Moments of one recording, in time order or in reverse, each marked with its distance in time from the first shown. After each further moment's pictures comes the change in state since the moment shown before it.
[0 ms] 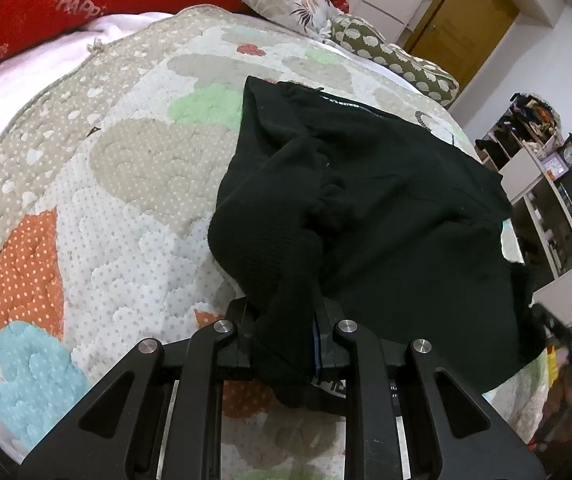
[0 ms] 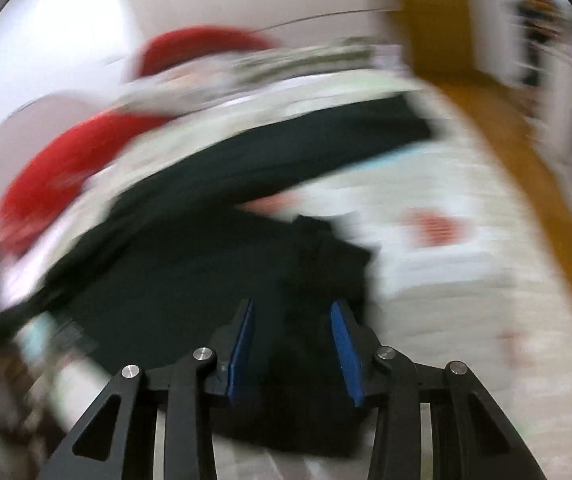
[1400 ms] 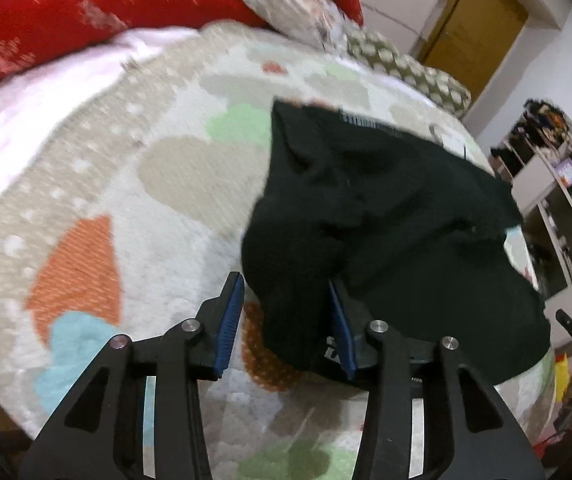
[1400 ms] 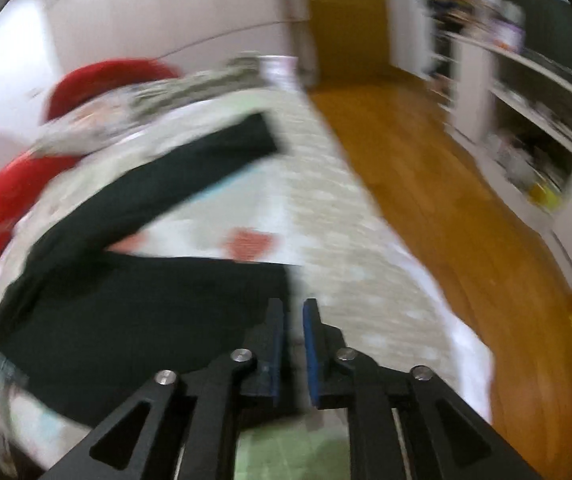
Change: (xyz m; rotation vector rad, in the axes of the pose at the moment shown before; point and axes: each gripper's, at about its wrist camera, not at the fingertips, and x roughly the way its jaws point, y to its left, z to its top) left arm -0.036 0.004 0.001 -0.015 -0.068 0.083; right arm -0.065 -0.088 0.002 0.132 -0.074 -0.344
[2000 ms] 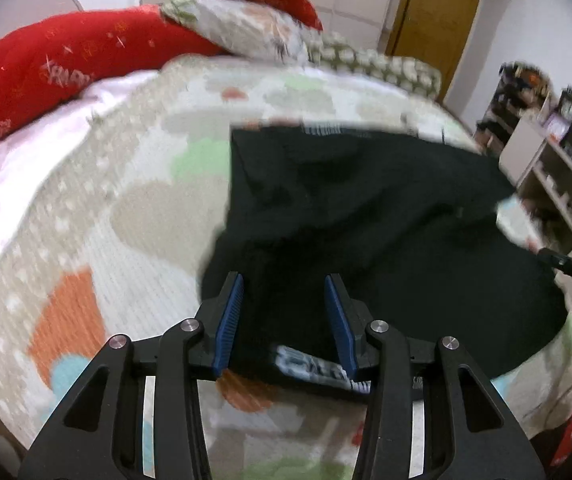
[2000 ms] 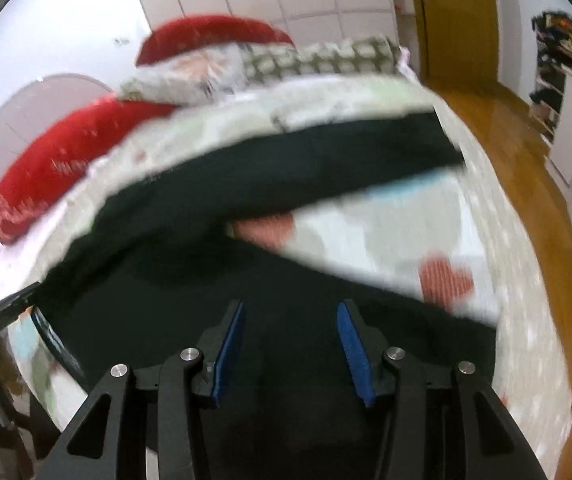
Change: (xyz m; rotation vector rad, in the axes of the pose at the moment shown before) left arm 0.003 -0.026 0.010 0.179 -0.072 0.000; right arm 0.044 0.094 0.034 -0.176 0.045 0.235
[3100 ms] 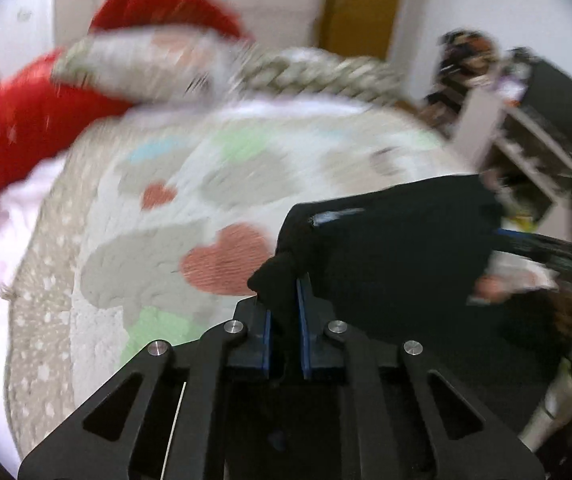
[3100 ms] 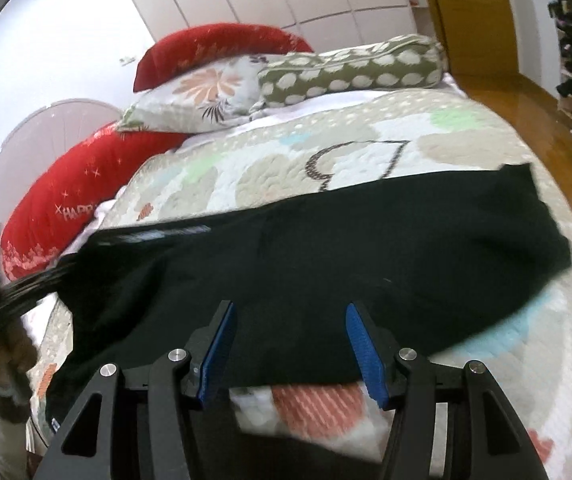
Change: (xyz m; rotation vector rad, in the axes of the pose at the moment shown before) left arm 0.064 -0.023 0.131 0.276 -0.020 -0.201; right arm 0.091 0.012 0.092 0.073 -0.009 0.110
